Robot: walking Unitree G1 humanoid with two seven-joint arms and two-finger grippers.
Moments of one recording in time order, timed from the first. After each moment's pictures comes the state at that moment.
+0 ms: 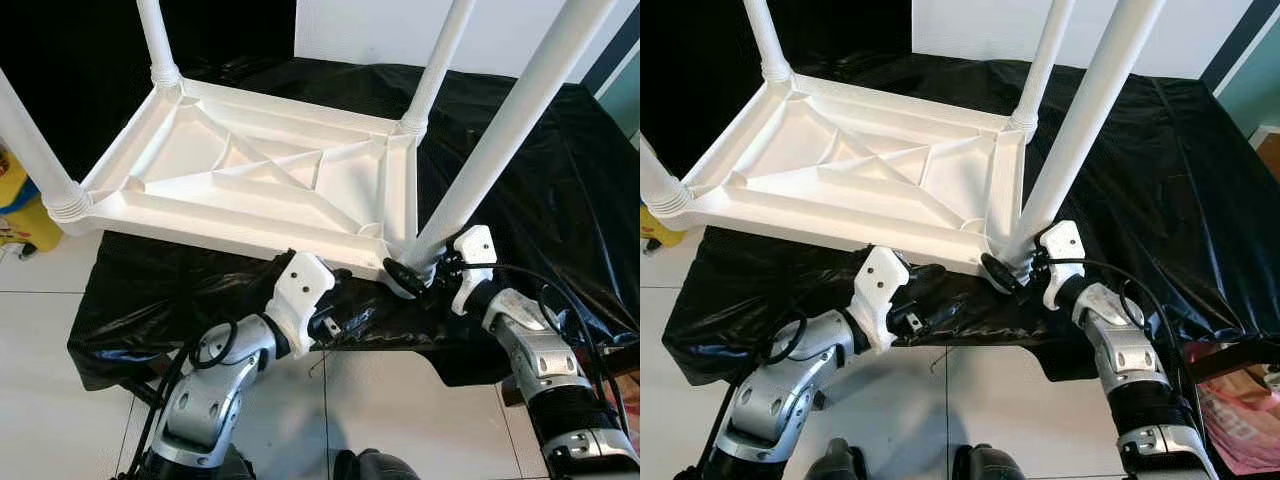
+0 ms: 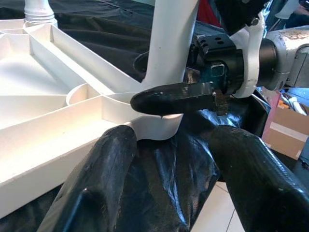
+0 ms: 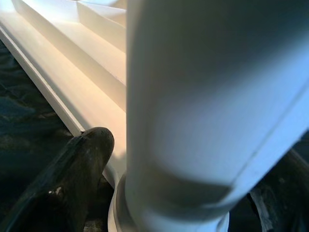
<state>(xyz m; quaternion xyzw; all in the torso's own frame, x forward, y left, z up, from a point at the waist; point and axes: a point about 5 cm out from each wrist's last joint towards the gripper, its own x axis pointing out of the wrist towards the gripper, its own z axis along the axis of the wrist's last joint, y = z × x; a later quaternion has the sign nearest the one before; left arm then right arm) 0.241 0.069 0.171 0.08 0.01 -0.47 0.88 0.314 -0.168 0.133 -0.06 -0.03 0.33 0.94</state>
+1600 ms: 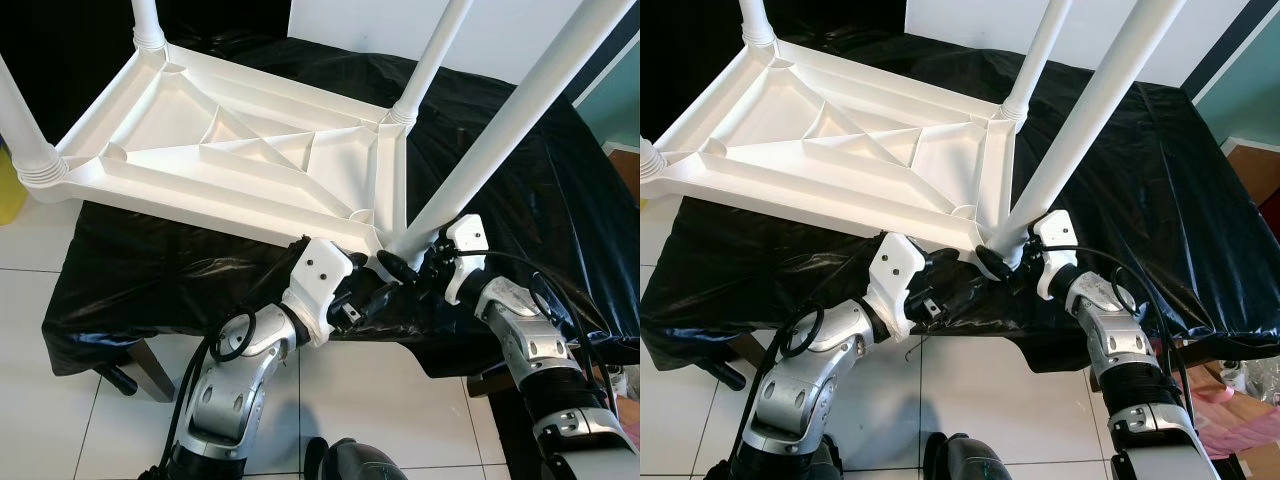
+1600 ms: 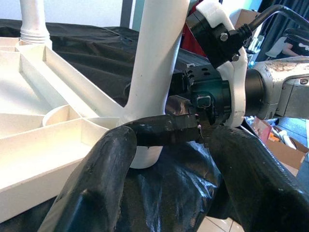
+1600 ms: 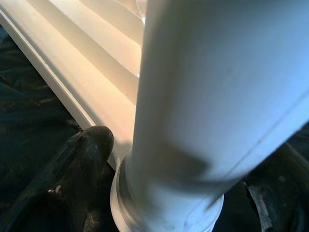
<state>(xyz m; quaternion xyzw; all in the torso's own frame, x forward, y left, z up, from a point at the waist) 0.245 0.050 0.182 0.07 -0.02 -0.46 0.89 0.327 -0.163 0.137 -0.06 -0.03 0.33 0.94</state>
